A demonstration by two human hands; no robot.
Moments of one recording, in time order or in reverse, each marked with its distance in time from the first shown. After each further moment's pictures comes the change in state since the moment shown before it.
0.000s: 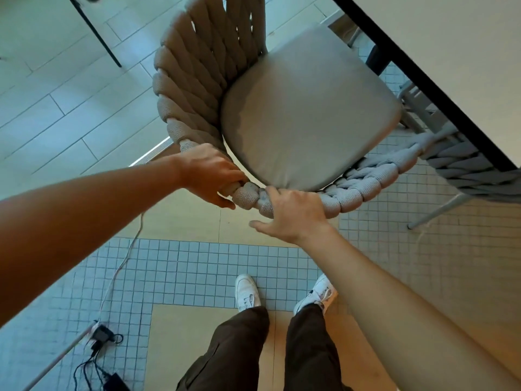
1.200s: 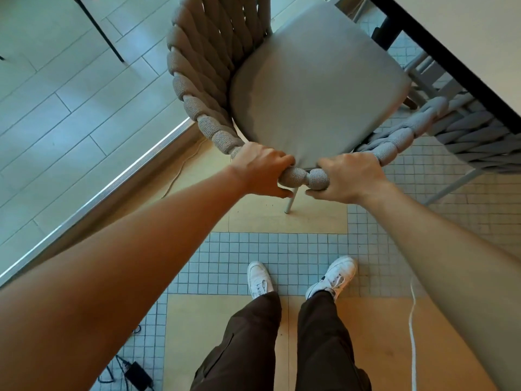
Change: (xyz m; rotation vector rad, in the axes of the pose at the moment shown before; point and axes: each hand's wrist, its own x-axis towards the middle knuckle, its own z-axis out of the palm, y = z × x) left_hand 0.042 0.073 0.013 -0.041 0.118 -0.277; right_hand -0.013 0.064 -0.024 -0.182 -0.100 0.000
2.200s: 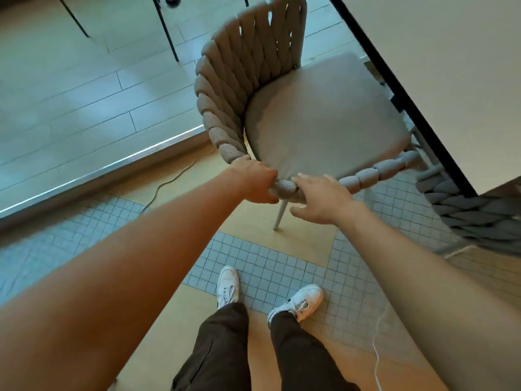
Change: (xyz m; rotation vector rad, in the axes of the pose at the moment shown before) left_hand 0.025 0.067 -0.040 -0.094 -0.396 -0.466; right_hand -0.018 0.035 -0.017 0.207 -0.259 -0.219
